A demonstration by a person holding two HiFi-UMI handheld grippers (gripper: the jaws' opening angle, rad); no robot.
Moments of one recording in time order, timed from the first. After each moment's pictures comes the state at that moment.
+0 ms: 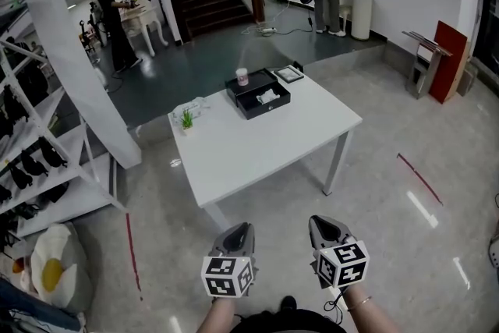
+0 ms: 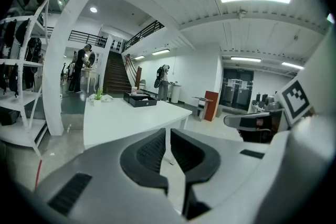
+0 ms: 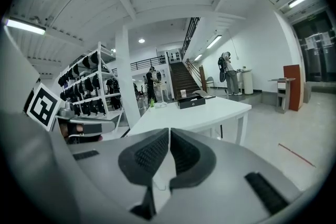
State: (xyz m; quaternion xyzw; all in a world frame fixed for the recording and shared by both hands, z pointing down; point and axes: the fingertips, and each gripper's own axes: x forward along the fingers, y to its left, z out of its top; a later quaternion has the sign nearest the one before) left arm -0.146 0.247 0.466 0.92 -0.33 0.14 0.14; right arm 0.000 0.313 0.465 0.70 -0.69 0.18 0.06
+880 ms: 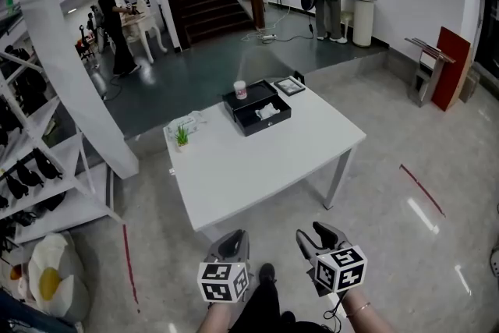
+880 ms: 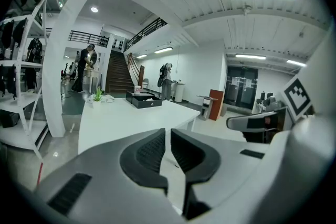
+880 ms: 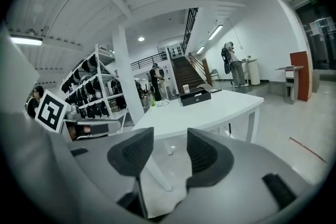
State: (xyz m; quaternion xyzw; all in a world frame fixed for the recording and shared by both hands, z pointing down) left arm -0.119 0.178 0.479 0.91 -0.35 0.15 0.14; right arm 0.023 0.248 0.483 0.66 -0.71 0.22 0.04
